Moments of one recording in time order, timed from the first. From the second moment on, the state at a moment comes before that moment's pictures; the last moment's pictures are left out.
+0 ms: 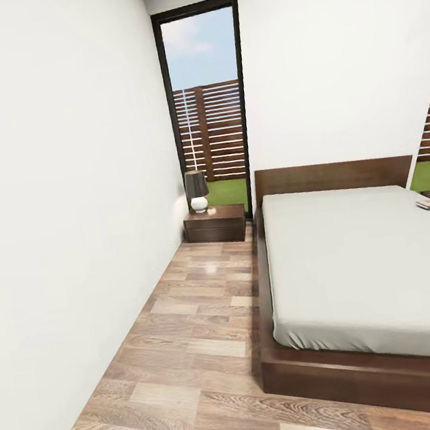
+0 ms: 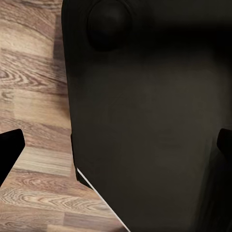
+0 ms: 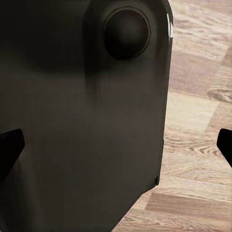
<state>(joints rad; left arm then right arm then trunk) 0.01 0.00 0.00 0.00 0.00 0.00 0.00 0.00 0.00 0.00 0.01 0.00 0.00 -0.01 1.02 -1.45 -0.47</state>
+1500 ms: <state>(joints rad) 0.01 -0.01 -0.01 -0.01 0.00 -0.09 0.00 0.00 0.03 0.00 -0.03 0.00 0.00 -0.01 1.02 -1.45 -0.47</state>
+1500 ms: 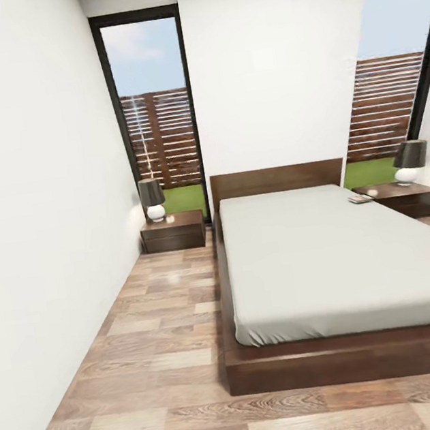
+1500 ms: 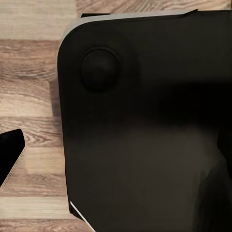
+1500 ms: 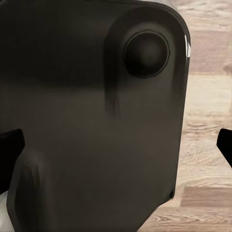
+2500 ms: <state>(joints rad) 0.01 -0.01 -0.01 -0.01 0.00 -0.09 0.00 0.00 0.03 0.00 -0.03 0.00 0.00 -0.01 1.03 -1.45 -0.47</state>
